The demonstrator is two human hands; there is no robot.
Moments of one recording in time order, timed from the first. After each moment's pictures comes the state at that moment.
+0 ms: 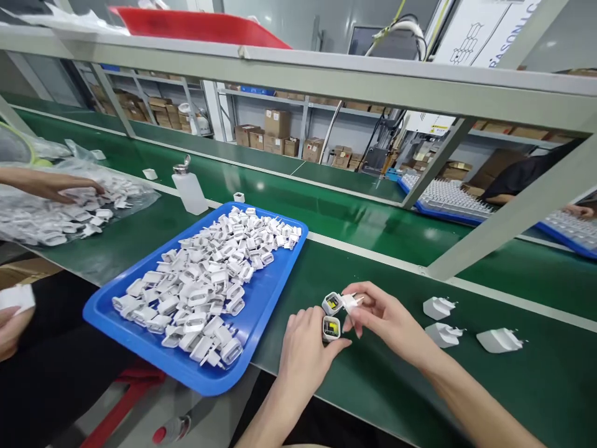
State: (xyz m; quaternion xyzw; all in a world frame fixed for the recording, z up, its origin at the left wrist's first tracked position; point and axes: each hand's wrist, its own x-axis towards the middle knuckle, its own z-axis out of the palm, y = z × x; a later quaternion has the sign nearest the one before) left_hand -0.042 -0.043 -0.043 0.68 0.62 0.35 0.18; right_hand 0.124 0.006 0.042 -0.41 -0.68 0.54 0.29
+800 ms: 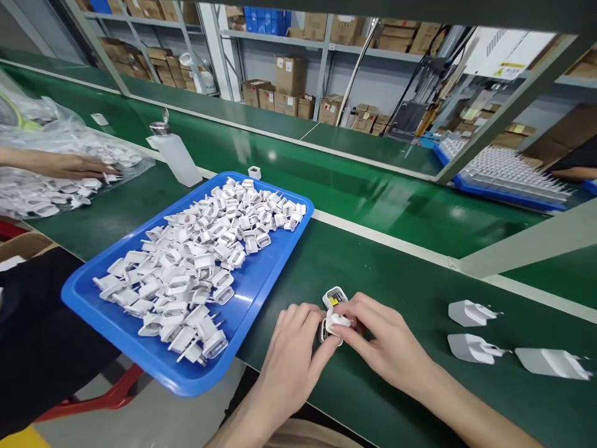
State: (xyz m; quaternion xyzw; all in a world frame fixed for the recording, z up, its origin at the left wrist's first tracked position) left_hand -0.054 -0.041 -0.037 0.70 0.57 0.31 0.30; right_hand 0.130 0.019 0.001 -0.34 -0.86 0.27 0.27
